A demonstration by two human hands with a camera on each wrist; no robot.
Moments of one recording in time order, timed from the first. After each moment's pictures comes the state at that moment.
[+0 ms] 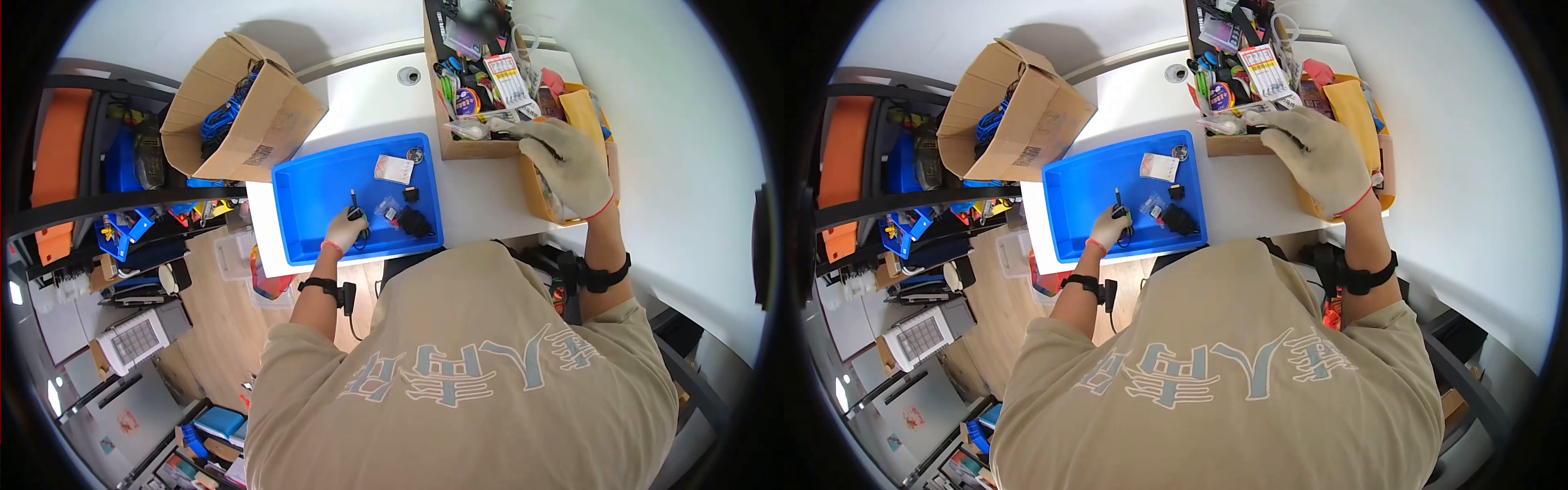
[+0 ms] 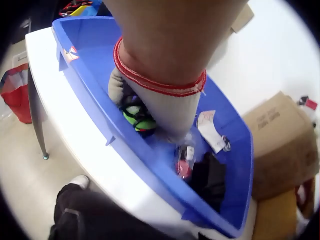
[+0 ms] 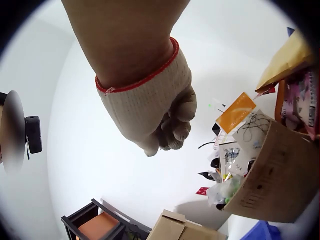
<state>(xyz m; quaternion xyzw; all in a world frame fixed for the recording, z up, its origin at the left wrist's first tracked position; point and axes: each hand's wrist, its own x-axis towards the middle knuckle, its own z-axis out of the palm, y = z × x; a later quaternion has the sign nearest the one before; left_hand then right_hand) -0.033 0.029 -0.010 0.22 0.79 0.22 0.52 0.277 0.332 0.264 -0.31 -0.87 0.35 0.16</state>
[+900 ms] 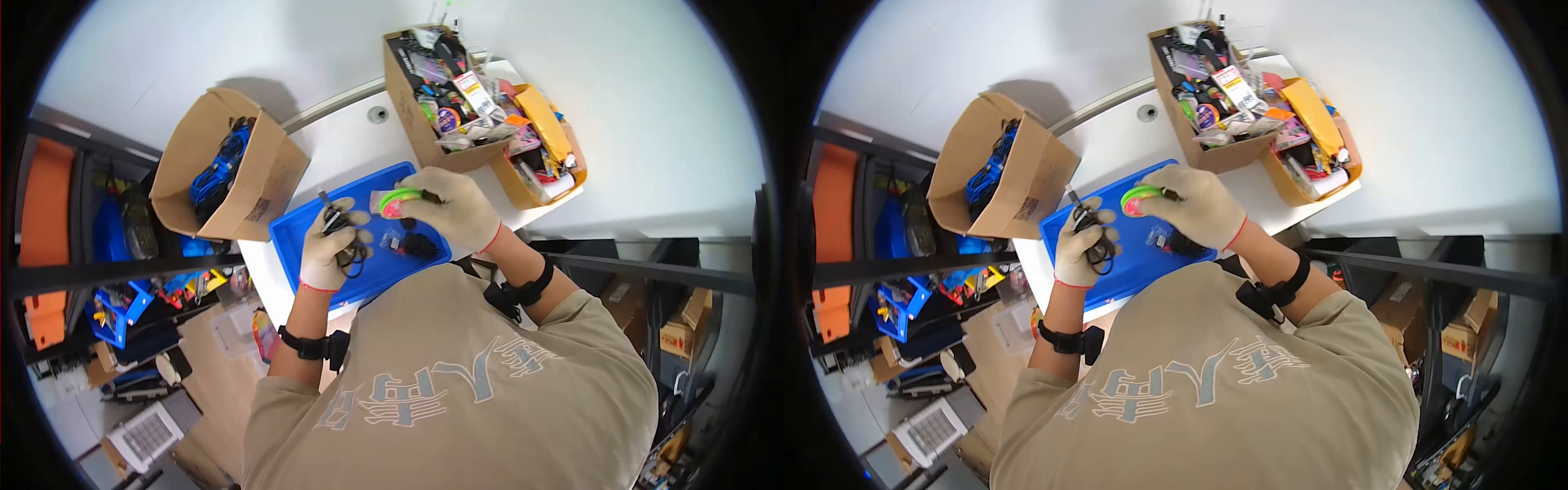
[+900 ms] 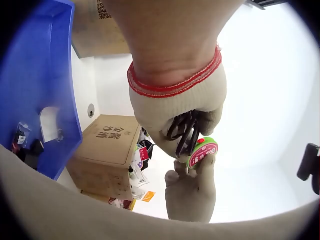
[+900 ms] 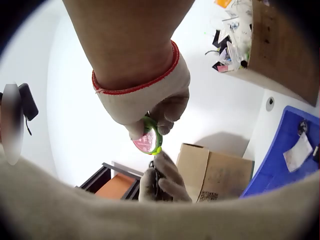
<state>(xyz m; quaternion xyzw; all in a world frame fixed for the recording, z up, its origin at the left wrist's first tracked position) -0.060 0.045 0.181 0.15 0.43 0.64 0.62 0.157 0.183 0.252 -0.31 -0.76 0.52 0.23</state>
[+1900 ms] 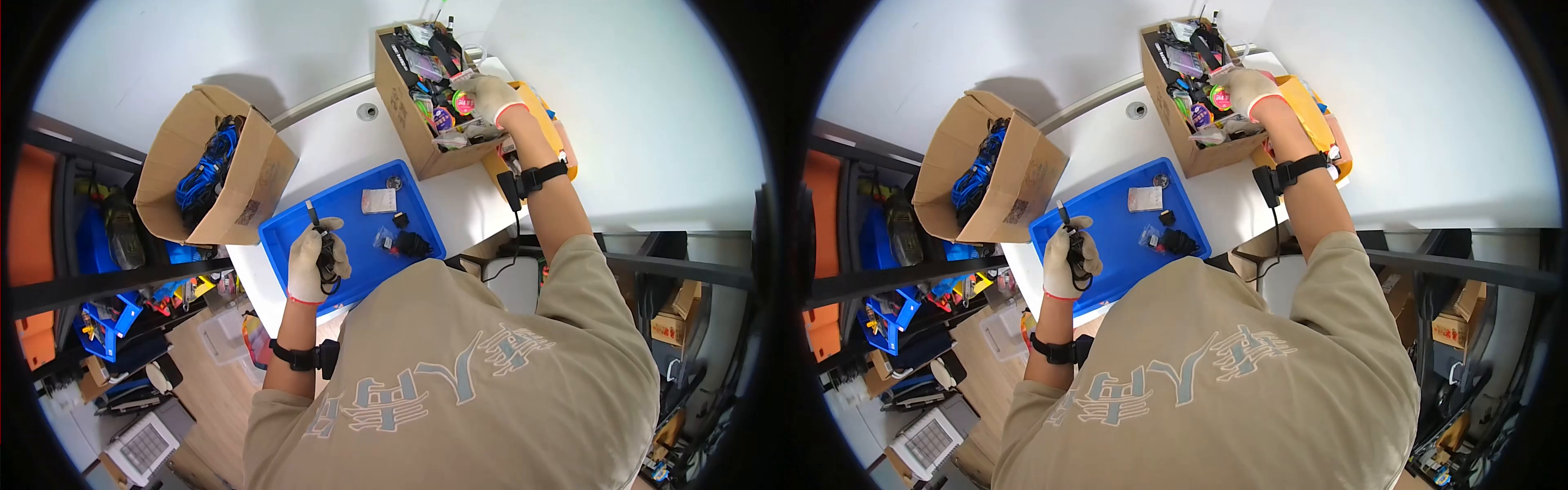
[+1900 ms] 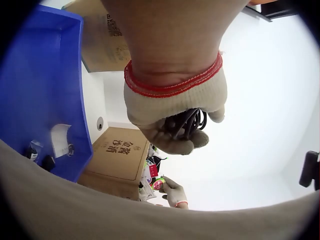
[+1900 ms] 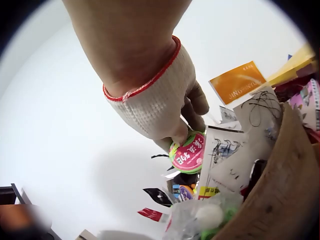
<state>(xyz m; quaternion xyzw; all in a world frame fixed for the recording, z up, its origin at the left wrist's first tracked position) -0.083 0.026 0.159 0.21 0.42 0.64 0.61 0.185 0.411 0.196 -0.46 -0.88 0.07 -0.01</state>
